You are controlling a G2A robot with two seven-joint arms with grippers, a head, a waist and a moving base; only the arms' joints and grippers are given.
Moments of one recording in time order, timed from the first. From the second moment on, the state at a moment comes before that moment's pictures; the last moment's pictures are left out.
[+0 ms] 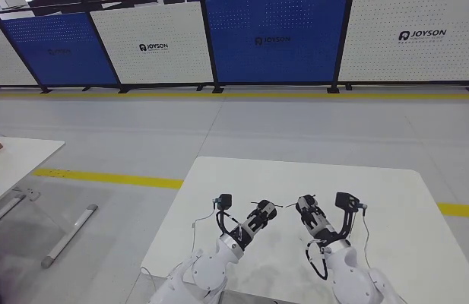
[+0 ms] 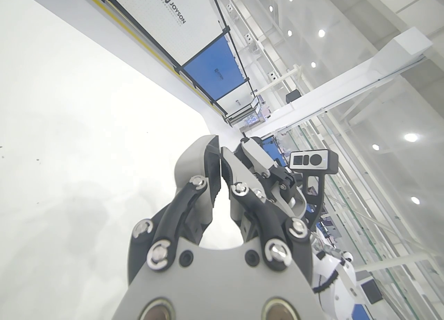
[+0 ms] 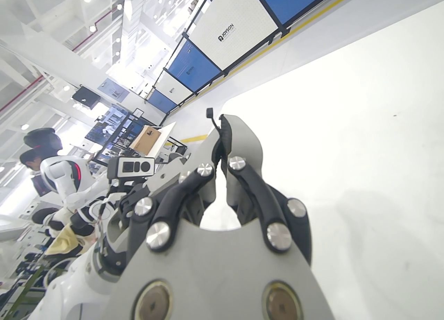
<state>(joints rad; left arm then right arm) 1.49 -1.24 -1.09 -1.71 0.14 -0.13 -0.04 -1.41 -1.29 1.06 -1.78 -0.48 0.16 0.14</state>
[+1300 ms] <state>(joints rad) 1.49 -1.24 -1.09 -1.71 0.14 -0.13 -0.04 -1.41 -1.31 1.05 -1.76 -0.51 0.13 0.14</state>
